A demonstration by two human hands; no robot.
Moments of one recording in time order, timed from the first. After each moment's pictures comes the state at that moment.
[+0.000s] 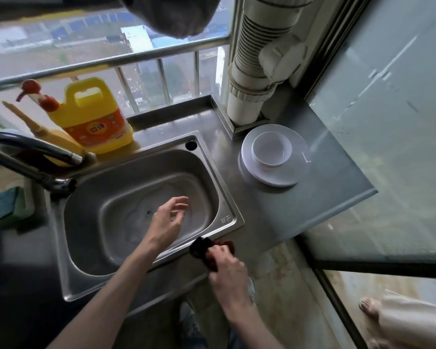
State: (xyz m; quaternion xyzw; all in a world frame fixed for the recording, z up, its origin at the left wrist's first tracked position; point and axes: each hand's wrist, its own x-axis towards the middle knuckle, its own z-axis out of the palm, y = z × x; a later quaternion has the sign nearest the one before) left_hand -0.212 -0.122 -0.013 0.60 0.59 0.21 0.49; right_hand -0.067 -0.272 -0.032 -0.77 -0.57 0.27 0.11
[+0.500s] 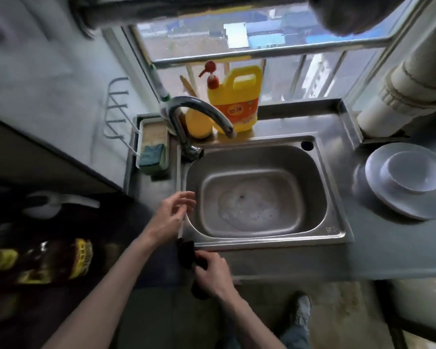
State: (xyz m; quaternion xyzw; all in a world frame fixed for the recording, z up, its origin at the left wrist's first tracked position) left_hand -0.451 -0.177 0.025 0.50 0.67 0.27 0.48; right_hand -0.289 -0.261 -0.021 -0.58 -0.56 0.58 0.08
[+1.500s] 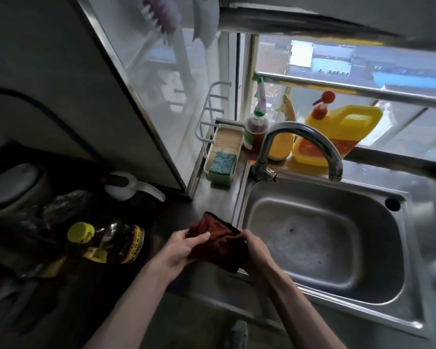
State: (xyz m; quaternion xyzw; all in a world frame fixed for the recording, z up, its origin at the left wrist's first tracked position) left_hand -0.540 -0.235 0.007 0.04 0.65 0.44 0.62; right_hand -0.370 -0.157 -0.015 -0.56 -0.25 0.77 0.17
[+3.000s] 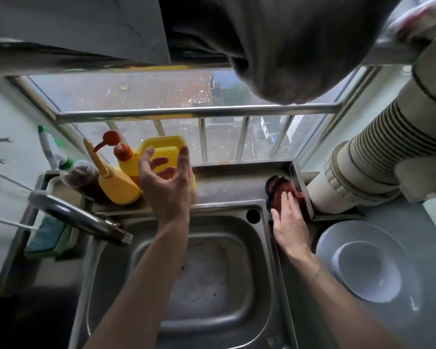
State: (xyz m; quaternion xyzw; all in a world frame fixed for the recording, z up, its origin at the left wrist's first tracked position) left_hand -0.237 0.085 0.097 0.29 0.71 0.59 0.25; right_hand 0.008 0.087 -0.056 -0.74 -0.63 0.21 0.13
